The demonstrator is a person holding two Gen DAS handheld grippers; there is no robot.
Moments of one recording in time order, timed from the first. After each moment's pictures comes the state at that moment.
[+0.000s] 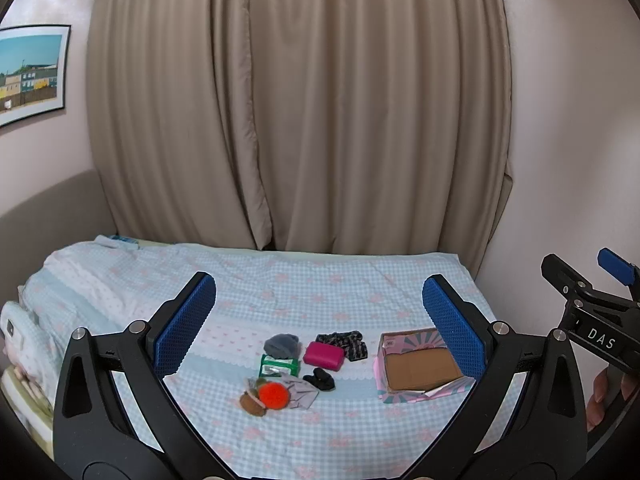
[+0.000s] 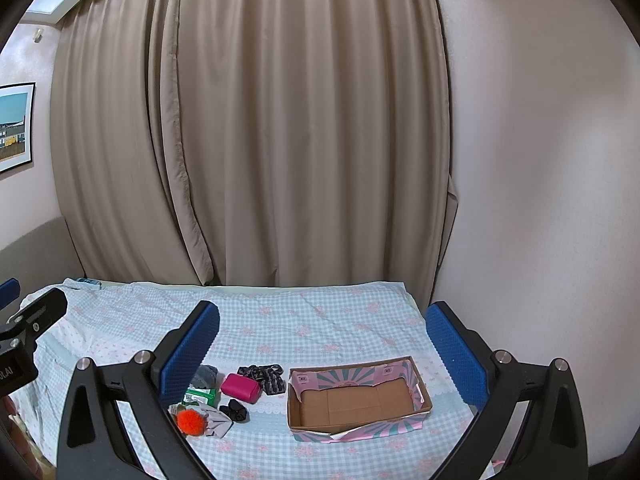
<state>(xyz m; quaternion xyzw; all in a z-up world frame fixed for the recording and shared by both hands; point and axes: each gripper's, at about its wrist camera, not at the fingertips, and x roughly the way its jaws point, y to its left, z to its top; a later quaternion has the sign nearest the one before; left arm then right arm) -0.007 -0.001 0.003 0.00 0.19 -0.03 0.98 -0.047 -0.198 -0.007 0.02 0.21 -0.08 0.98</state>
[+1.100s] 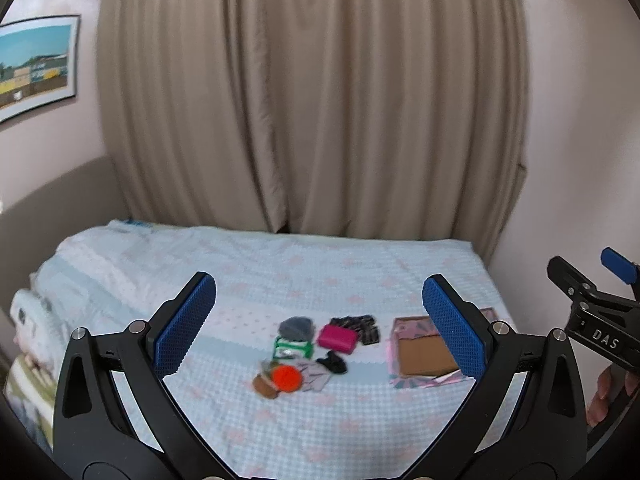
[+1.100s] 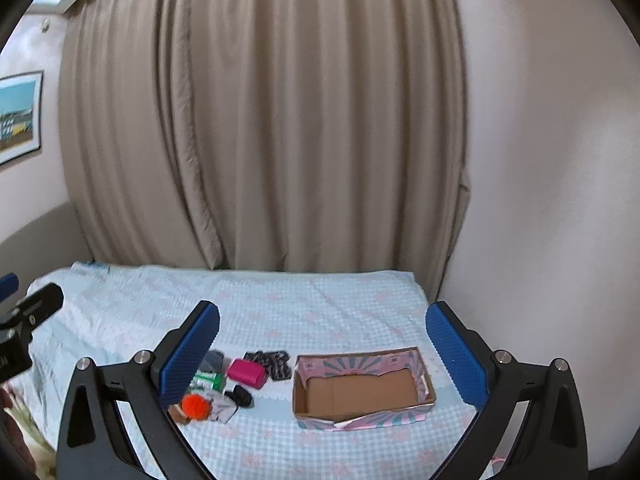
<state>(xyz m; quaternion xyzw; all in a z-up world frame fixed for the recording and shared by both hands) -0.009 0.012 -0.005 0.00 0.23 0.00 0.97 -0.040 -0.187 -0.014 0.01 0.24 -0.05 0.97</state>
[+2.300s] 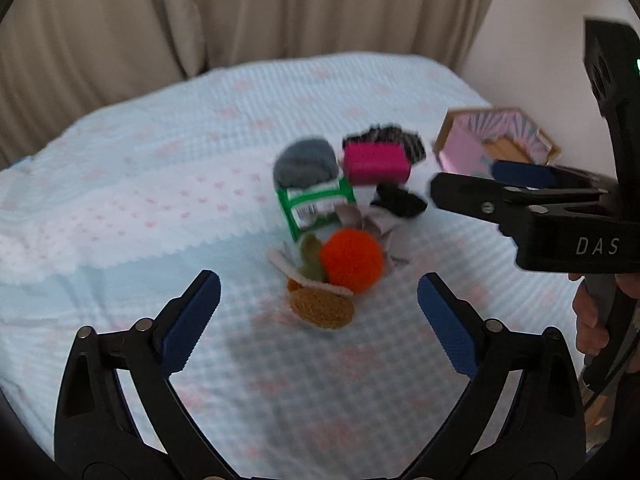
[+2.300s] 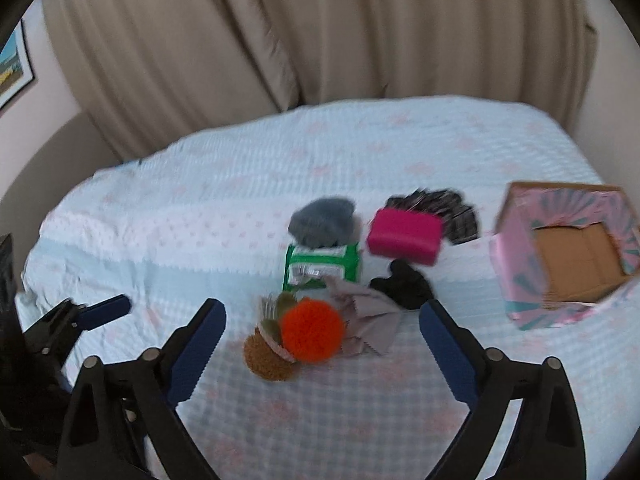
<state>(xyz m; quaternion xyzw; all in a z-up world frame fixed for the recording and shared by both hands) 0.180 0.186 -0.381 0.08 0.43 -0.23 0.87 0.131 0.034 -0.351 0.09 0.44 0.05 0.89</state>
